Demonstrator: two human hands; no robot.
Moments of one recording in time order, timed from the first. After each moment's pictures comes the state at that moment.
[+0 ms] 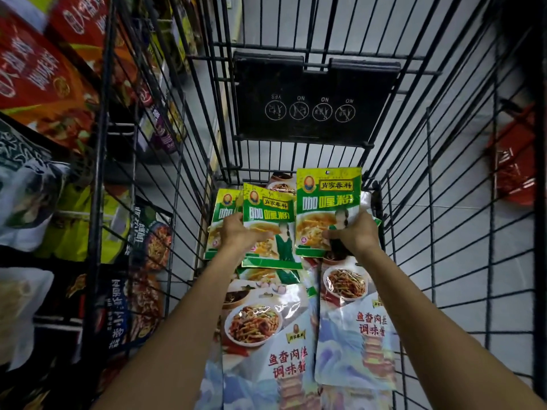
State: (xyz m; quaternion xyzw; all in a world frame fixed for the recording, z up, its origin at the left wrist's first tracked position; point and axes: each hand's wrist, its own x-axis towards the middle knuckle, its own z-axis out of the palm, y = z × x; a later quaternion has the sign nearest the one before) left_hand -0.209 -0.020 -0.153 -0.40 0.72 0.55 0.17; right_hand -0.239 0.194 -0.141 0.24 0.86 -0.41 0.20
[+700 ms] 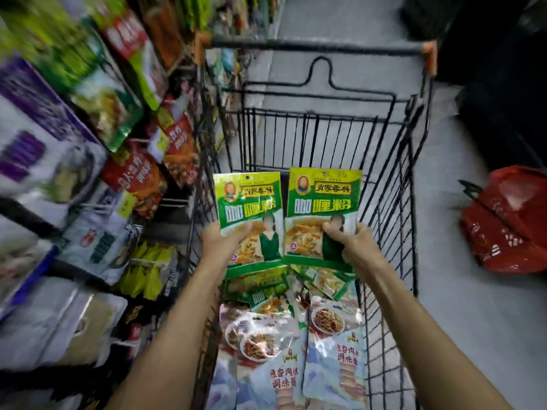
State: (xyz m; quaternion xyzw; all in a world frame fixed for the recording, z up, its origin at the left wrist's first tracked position) left_hand -0.180 -0.050 0.078 -0.30 0.70 0.65 -0.05; right_hand -0.230 0.187 0.084 0.14 0.71 -0.67 0.18
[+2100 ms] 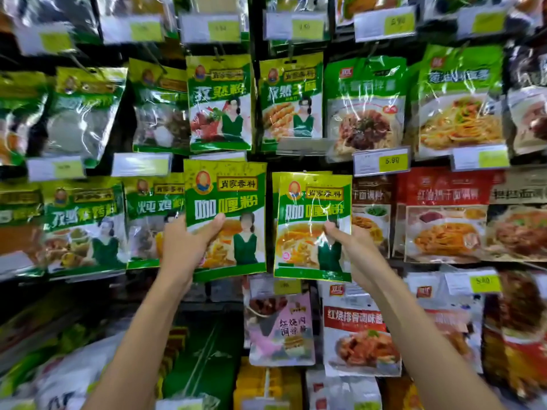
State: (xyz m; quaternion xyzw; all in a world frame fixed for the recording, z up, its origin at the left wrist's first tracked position) left_hand 0.557 -0.089 0.621 -0.44 0.51 0.14 -0.72; right_hand 0.295 -0.142 0.608 -0.59 0.34 -0.60 0.42
